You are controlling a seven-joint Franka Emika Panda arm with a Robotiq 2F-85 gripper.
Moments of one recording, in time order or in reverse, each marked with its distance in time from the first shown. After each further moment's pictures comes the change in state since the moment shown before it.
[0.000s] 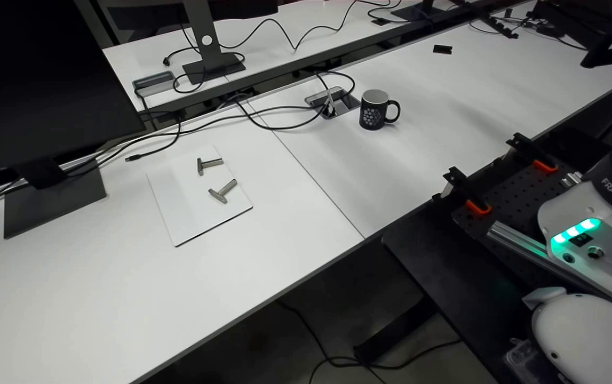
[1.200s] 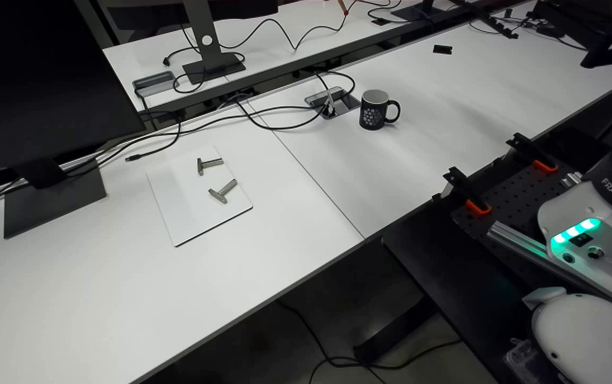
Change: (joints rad) arm 0.183 -0.018 -0.235 -0.074 0.045 0.000 0.051
